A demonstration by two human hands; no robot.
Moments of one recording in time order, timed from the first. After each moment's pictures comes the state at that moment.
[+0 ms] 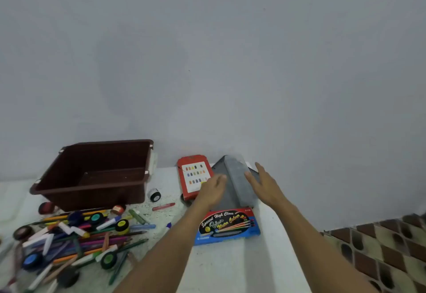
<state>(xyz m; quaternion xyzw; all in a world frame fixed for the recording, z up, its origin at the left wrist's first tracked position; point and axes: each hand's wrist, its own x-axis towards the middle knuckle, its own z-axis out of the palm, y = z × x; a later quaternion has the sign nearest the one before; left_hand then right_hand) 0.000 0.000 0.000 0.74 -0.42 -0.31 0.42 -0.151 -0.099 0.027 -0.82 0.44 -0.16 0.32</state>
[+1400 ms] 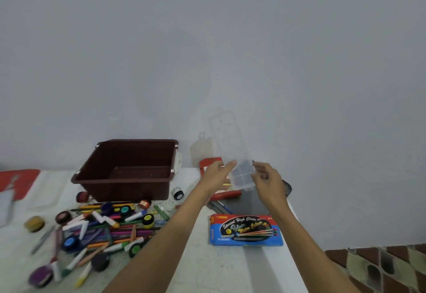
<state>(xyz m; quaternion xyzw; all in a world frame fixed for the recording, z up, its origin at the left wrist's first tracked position) 0.033 0.039 0.062 0.67 -0.31 -0.38 0.55 -0.103 -0.048 0.047 -0.74 0.38 -0.36 0.42</state>
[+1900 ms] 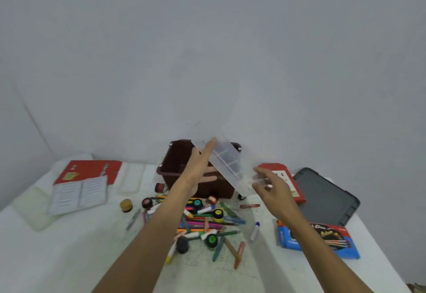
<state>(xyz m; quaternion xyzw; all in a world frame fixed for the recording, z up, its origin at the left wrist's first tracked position) 0.159 0.229 0.112 0.66 -0.23 -0.30 0.65 -0.006 0.084 0.056 -0.83 0.24 -0.28 0.42</state>
